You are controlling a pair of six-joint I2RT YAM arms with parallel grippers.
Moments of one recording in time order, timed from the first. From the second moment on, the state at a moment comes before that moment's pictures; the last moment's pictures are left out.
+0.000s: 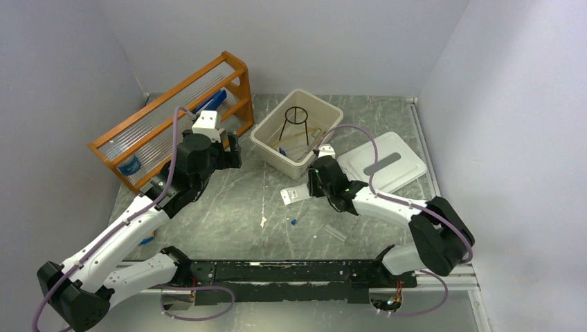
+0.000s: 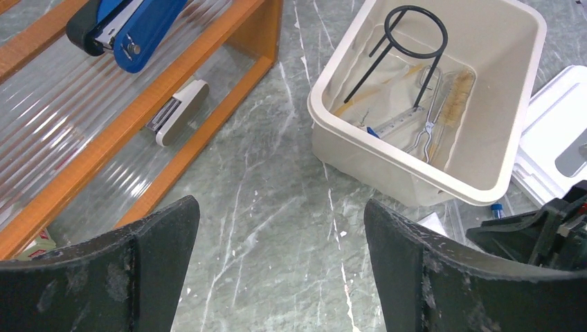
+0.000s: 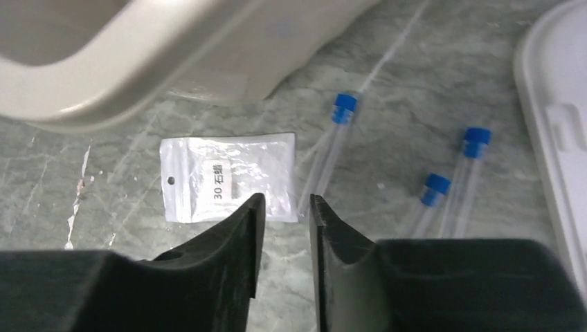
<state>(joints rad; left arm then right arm) -0.62 0.96 0.93 -0.33 -0.41 -0.30 0.70 1.37 0.67 -0.02 0.23 0.39</state>
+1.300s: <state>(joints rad) -0.62 0.96 0.93 -0.32 -0.45 -0.28 0.85 1.55 0.72 0.03 0.23 0.28</state>
